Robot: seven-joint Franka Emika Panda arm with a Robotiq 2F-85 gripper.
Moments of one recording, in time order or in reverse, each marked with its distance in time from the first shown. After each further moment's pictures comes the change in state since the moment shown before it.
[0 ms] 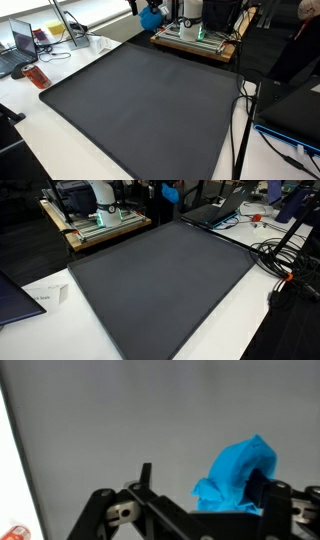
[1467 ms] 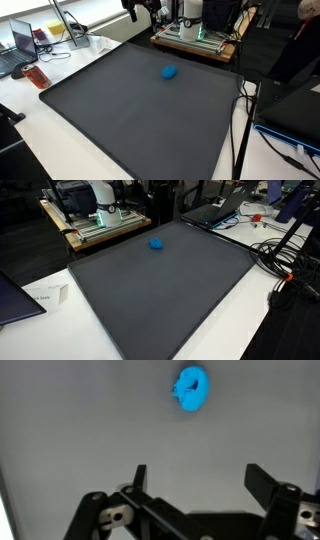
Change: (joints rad) arm -0.039 0.045 -0.002 -0.004 0.087 0.022 -0.097
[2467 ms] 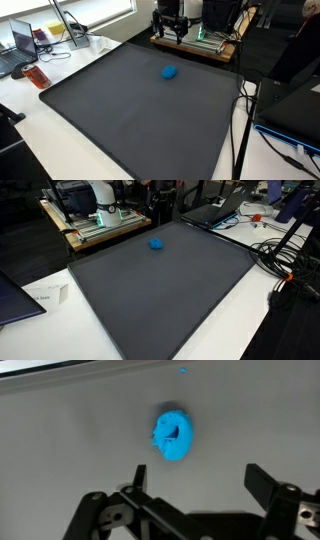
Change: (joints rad) arm 0.050 -0.053 0.131 -0.290 -0.033 0.194 0.326
